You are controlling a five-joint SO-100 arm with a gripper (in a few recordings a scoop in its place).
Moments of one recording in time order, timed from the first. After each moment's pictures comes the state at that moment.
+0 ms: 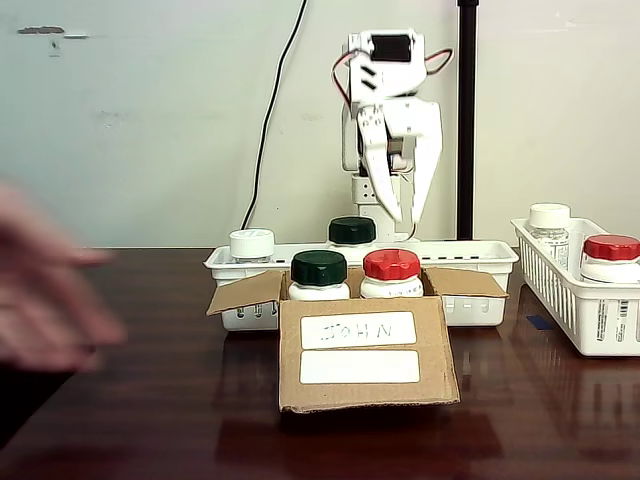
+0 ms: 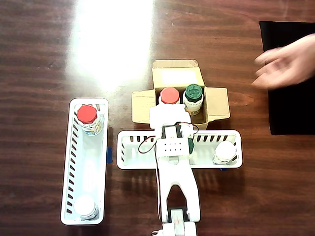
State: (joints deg) arm 3.1 93.8 80.9 51.3 93.8
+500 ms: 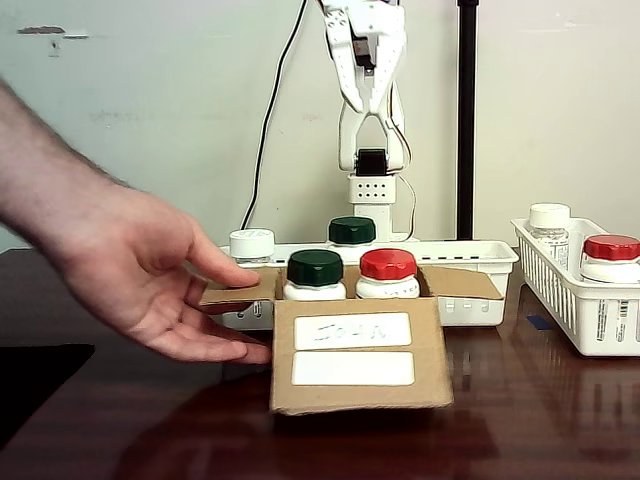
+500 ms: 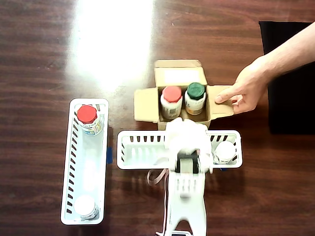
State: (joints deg) arm 9.8 117.2 72.2 81.4 96.0
